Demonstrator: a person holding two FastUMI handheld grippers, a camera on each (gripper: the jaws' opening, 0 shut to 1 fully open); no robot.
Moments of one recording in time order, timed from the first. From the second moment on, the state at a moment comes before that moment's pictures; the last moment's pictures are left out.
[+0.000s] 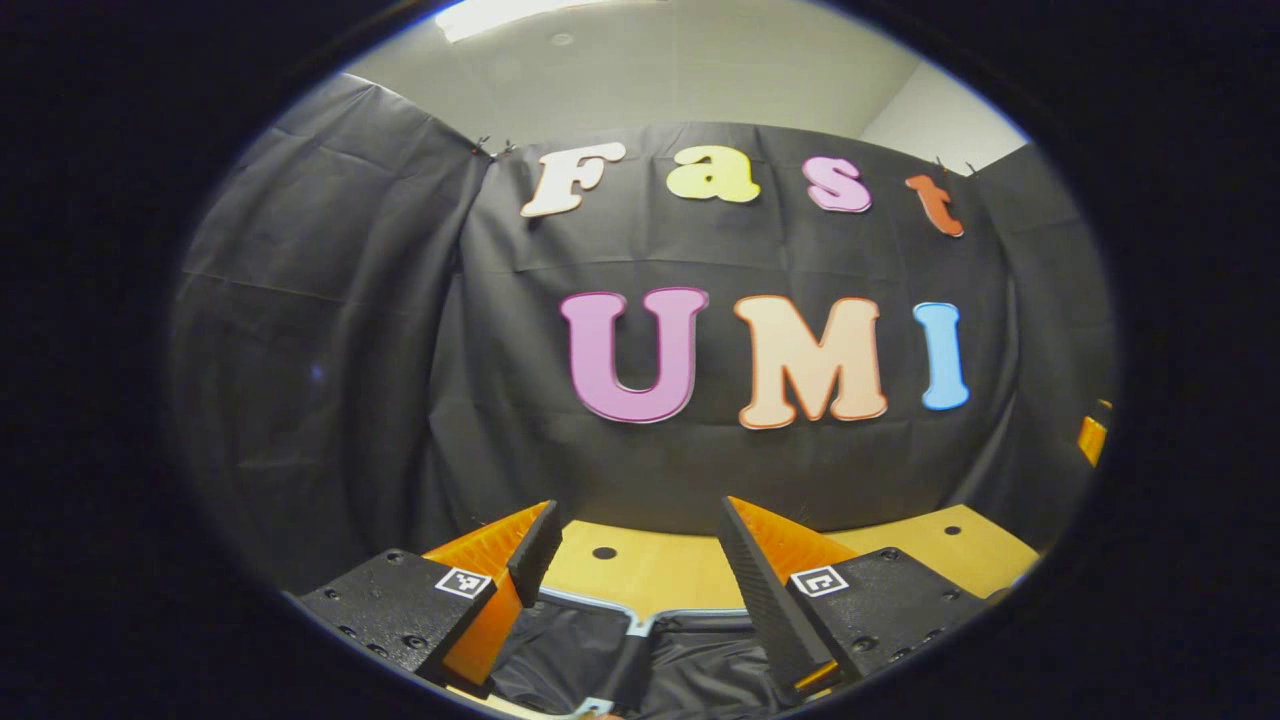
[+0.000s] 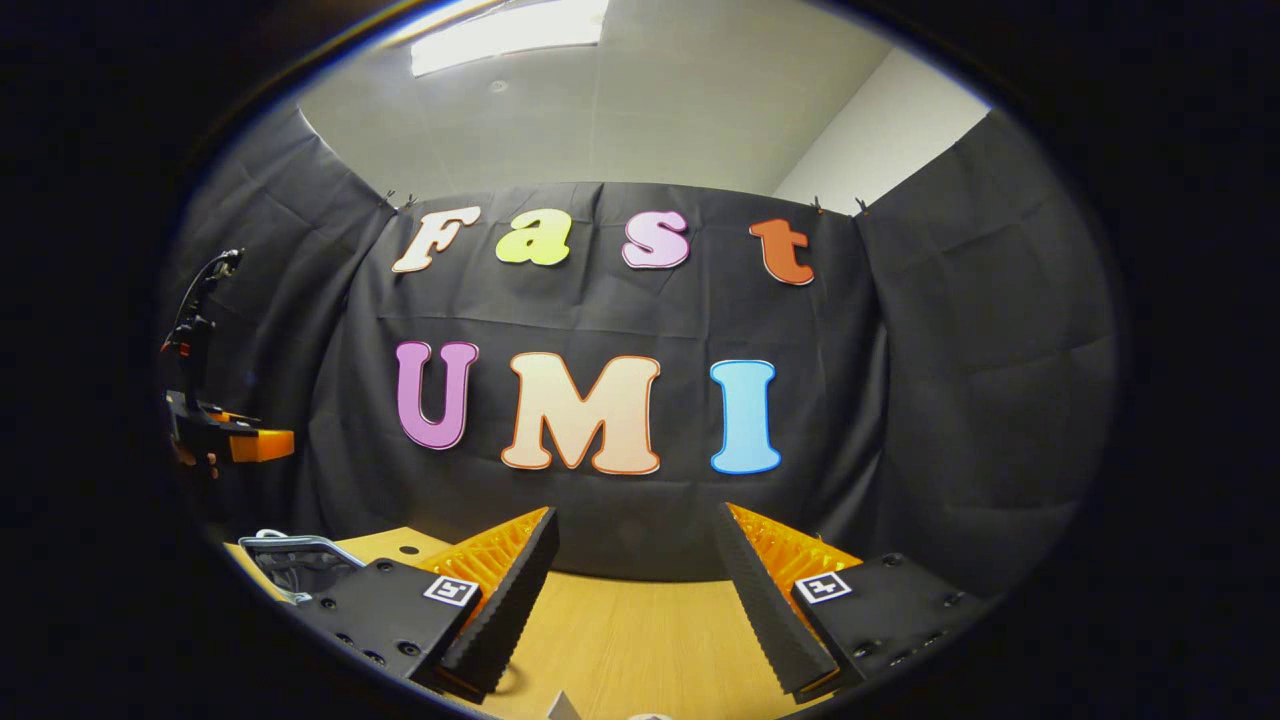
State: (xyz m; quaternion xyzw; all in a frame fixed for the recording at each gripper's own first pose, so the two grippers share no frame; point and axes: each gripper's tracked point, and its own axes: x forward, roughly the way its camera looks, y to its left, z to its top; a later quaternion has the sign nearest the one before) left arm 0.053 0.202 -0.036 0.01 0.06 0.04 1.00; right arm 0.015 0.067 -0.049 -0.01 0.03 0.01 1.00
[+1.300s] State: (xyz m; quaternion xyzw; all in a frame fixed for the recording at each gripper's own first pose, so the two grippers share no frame) left arm -0.022 -0.120 -0.215 0.00 0.24 -0.19 0.95; right arm -0.030 -0.060 -0.073 -0.04 0.06 -0.01 1.00
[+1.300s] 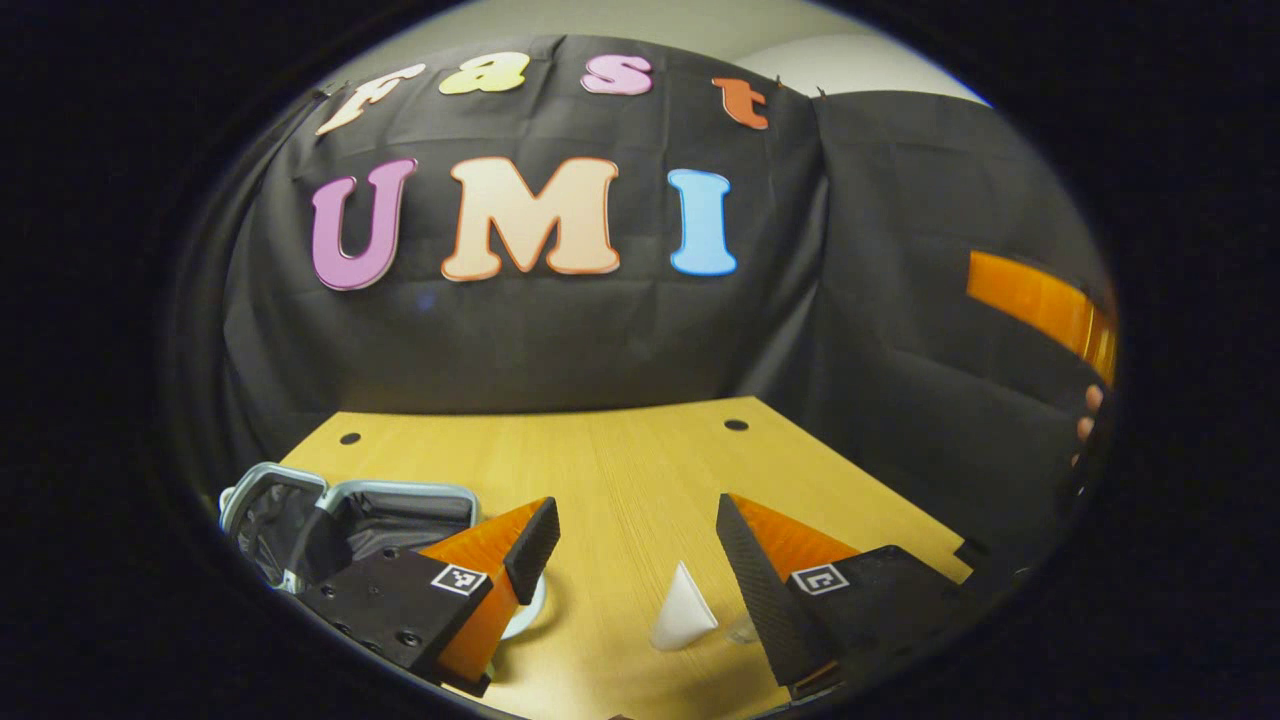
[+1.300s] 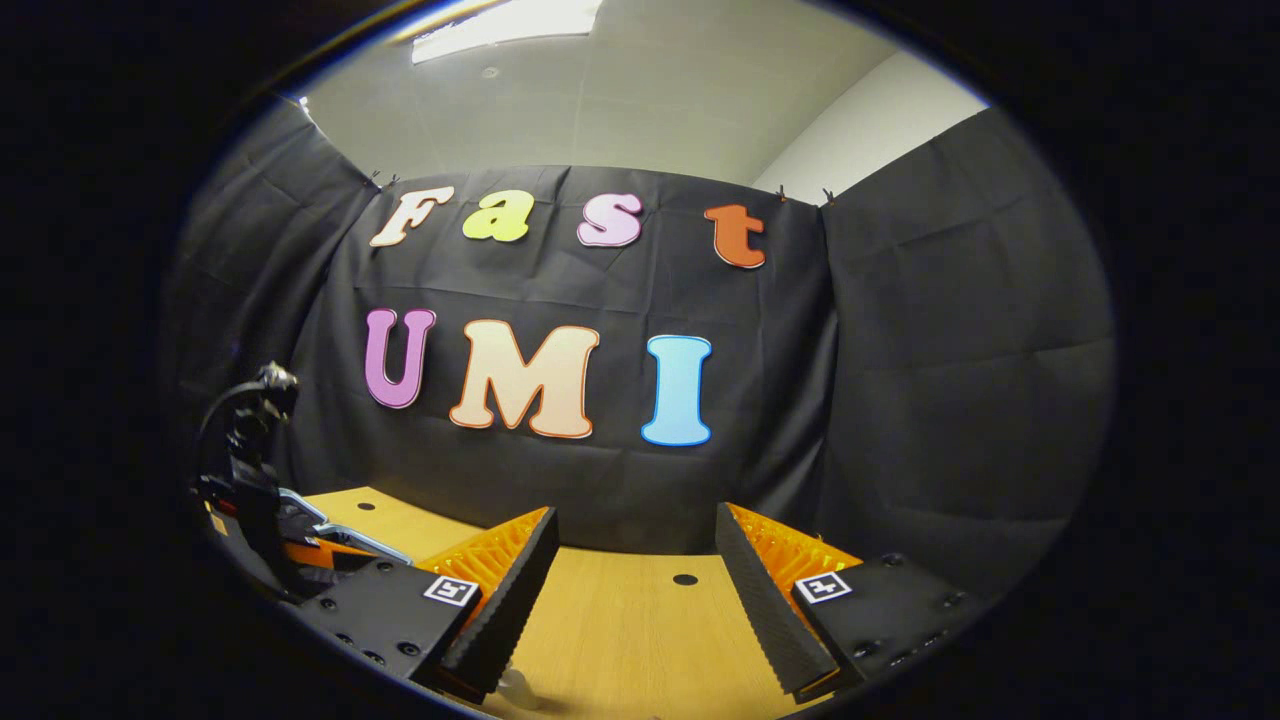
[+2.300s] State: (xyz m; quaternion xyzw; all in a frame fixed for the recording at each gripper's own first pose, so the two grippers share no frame) left arm -0.054 -0.105 -0.300 -0.01 0.35 -0.19 0.92; right arm -0.034 -0.012 -0.123 -0.04 0.10 0.04 0.99
